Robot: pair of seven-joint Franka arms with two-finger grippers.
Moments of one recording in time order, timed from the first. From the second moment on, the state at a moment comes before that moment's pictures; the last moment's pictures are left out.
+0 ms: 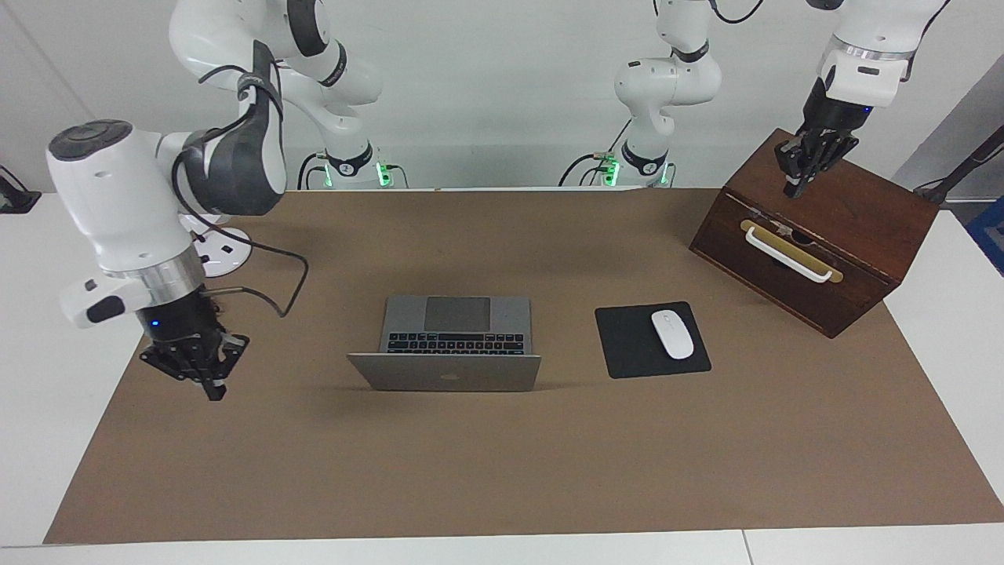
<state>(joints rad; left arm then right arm) -0.05 -0.18 0.00 -1.72 -0.01 1.71 -0.26 -0.02 0.47 0.05 -1.26 -0.01 2.09 0.06</state>
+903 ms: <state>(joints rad) -0.18 -0.25 -0.01 -2.01 -0.09 2.10 -0.20 0.17 0.44 0.05 -1.39 -0.01 2.07 0.41</state>
